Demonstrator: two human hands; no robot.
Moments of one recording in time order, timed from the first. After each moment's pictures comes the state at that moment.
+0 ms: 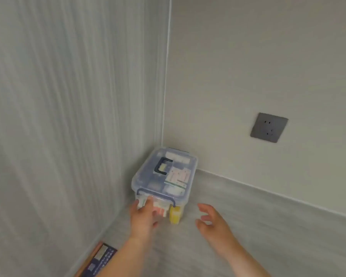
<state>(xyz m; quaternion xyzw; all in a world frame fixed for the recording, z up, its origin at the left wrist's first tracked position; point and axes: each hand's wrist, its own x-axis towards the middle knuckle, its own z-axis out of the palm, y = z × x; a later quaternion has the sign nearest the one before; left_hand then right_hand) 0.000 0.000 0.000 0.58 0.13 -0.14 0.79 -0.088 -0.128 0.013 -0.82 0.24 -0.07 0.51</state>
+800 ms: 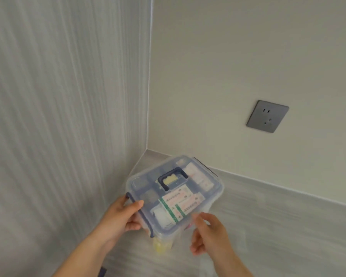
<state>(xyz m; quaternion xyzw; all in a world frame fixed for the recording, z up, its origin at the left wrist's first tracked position) 0.067 0.032 -0.017 0.65 -0.07 -0.30 0.70 -0.065 -0.128 -0.001 -0.63 0.39 -0.10 0.67</state>
